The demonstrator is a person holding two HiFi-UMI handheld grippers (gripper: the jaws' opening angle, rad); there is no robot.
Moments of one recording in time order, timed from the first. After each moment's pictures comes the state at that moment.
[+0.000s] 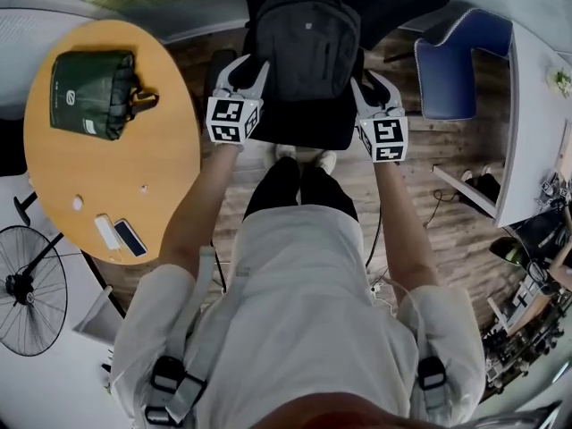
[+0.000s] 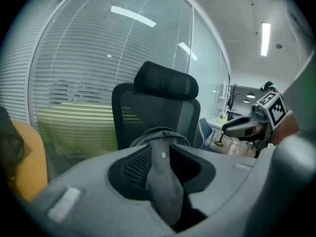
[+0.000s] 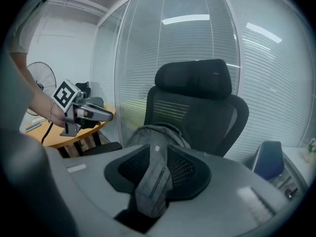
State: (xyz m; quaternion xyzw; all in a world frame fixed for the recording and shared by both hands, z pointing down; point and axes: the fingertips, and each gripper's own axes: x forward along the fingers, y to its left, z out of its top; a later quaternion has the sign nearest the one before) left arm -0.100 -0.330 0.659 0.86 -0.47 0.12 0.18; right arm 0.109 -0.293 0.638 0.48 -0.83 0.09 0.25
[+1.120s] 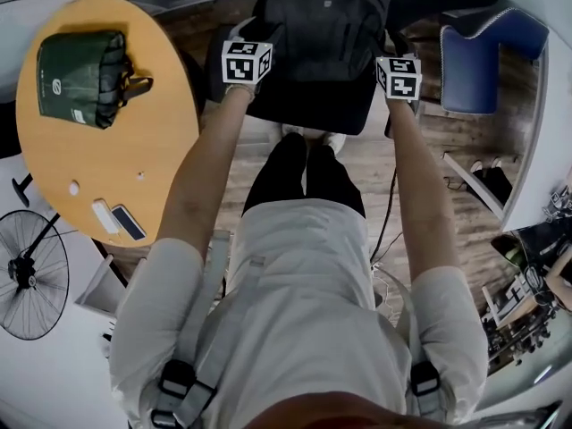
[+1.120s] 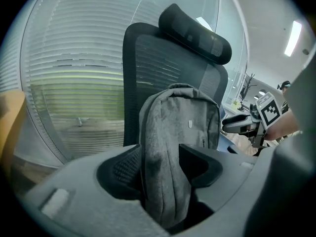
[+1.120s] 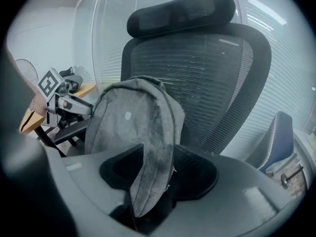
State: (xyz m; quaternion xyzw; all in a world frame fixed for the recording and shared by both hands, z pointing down) left arm -0.106 -0.395 0.818 0.81 -0.46 0.21 0.29; right arm 0.153 -0.389 0.804 0.49 -0.78 0.18 0.33
